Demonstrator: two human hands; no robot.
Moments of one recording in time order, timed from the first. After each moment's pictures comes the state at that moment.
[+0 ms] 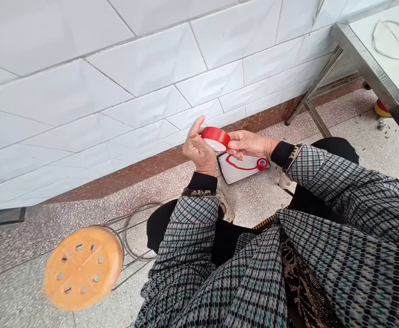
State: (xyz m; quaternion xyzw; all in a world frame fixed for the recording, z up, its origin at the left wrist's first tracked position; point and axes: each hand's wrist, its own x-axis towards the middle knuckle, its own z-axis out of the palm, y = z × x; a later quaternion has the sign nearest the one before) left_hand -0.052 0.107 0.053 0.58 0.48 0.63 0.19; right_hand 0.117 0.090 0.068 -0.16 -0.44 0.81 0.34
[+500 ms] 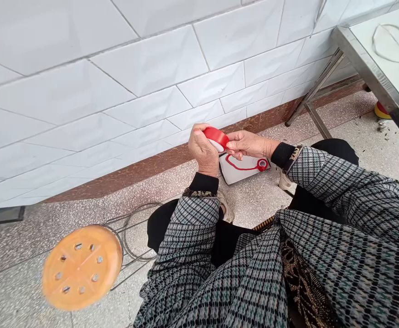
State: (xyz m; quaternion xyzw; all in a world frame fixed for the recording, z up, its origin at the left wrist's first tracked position) left_hand -0.046 0.105 0.062 0.57 0.48 0.62 0.24; right_hand 0.115 0.090 0.072 -0.22 -0.42 0.81 0.34
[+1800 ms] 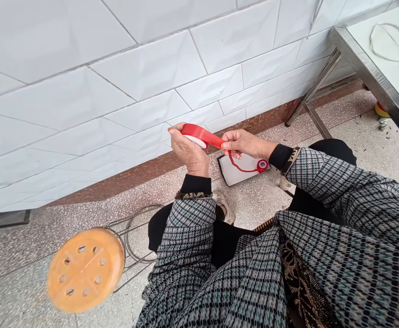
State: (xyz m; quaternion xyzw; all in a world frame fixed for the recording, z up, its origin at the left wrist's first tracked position) left_hand -0.054 0.130 0.073 0.37 0.57 0.66 0.32; right_hand 0.106 0.088 0.088 -0.36 -0.45 0.74 0.35
